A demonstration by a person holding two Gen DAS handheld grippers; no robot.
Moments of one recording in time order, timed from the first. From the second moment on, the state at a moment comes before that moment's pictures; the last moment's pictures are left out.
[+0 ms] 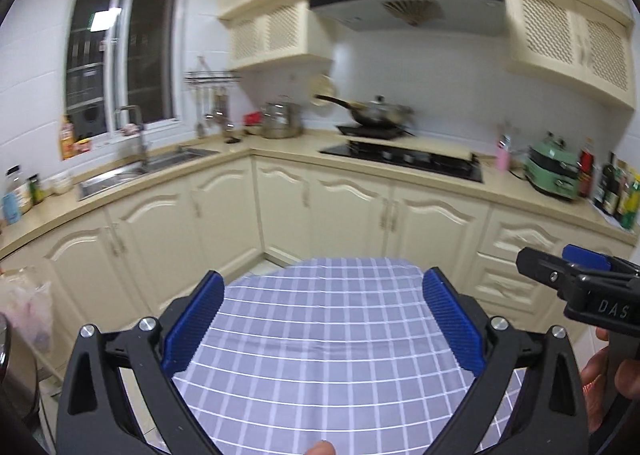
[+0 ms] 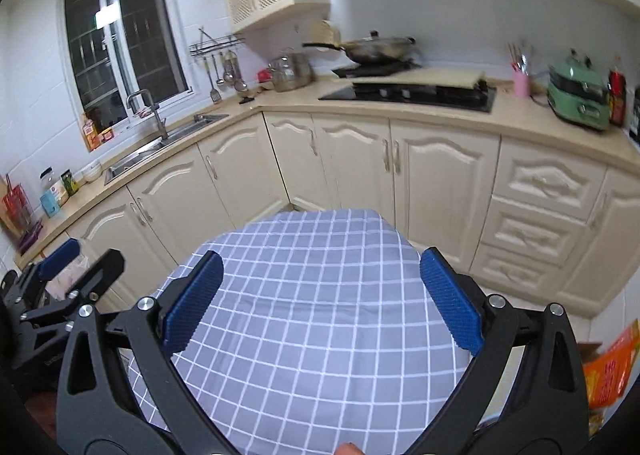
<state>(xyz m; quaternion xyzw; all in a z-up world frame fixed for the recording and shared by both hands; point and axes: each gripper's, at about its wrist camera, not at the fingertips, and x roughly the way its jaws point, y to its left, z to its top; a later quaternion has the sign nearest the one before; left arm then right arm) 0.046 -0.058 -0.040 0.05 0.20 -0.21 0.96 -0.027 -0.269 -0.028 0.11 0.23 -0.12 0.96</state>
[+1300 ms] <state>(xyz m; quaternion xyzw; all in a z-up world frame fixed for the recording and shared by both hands) 0.026 0.004 0.009 0.00 0.15 -0.15 0.98 -0.006 -0.213 -0.001 0.05 0.19 -0.10 0.97</state>
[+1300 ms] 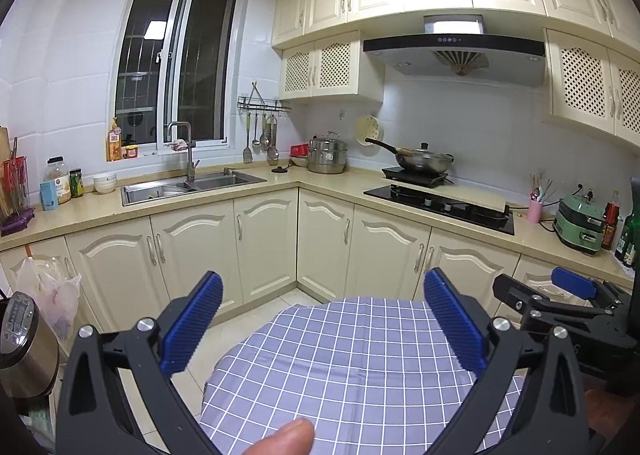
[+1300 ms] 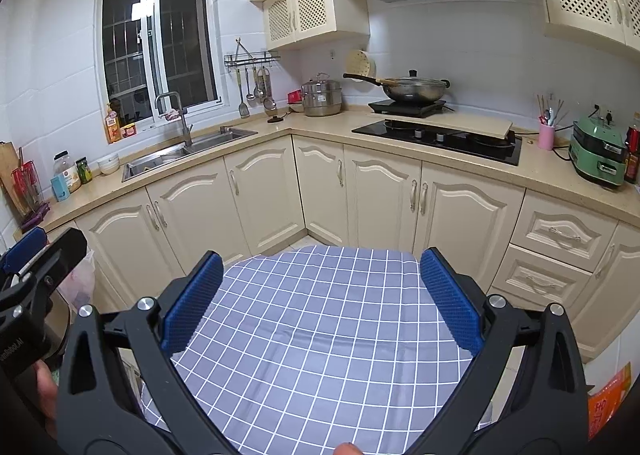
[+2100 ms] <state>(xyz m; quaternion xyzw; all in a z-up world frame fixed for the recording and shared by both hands) 0.022 0.004 0.010 0.00 0.13 -0.14 0.98 -0.008 -0.205 0.006 0.05 0.18 -0.09 0.98</state>
